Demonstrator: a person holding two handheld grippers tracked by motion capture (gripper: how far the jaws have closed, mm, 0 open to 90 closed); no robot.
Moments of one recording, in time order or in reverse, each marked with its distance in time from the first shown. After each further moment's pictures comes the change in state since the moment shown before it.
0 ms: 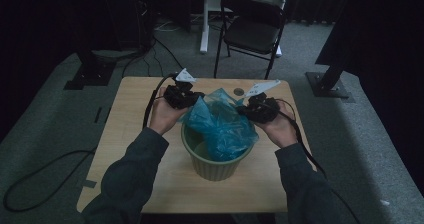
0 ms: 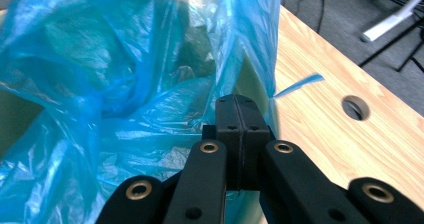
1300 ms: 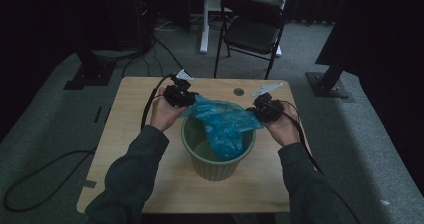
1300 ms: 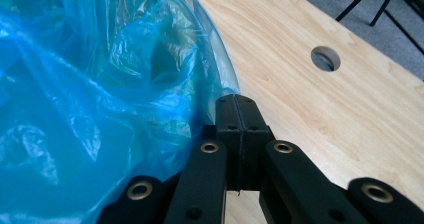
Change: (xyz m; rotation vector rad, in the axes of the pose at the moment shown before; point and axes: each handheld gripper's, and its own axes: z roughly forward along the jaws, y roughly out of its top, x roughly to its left) left arm 0.027 -0.014 0.022 0.069 0.014 -0.083; right arm -0.031 -0.027 0.022 0.098 -0.091 0.093
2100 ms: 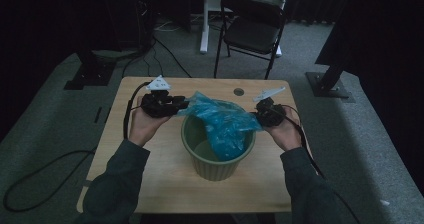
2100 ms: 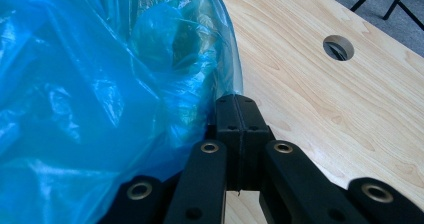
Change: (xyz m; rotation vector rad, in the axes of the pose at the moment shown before) left arm -0.010 -0.033 -0.068 -0.172 -0.059 0.017; right arm 0.004 -0.012 -0.003 0.007 0.031 0.013
